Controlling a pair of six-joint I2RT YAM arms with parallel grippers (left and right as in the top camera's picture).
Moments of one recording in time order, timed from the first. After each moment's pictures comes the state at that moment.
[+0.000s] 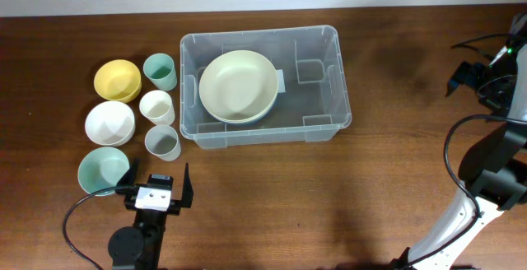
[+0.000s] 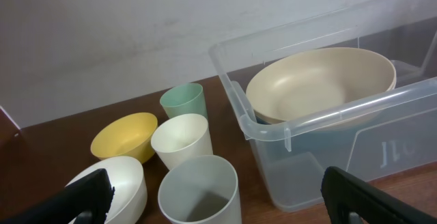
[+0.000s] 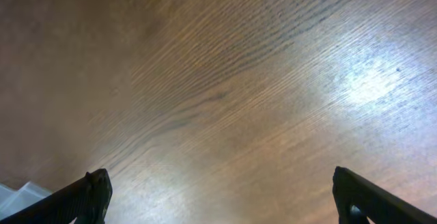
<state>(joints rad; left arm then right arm) 0.00 0.02 0.01 -0.07 0.08 0.23 -0.49 2.23 2.18 -1.55 -0.03 0.22</state>
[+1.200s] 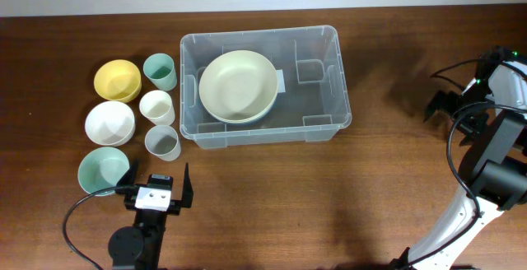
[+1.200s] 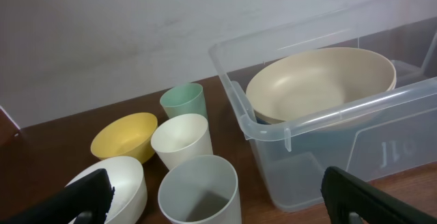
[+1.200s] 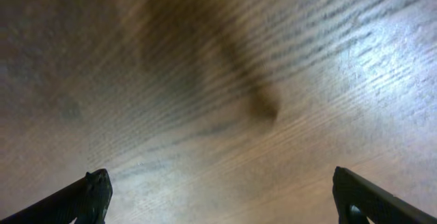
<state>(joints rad) 0.00 0.02 0.01 -0.07 0.08 0.23 -0.49 2.23 1.80 -1.26 -0.05 0.22</state>
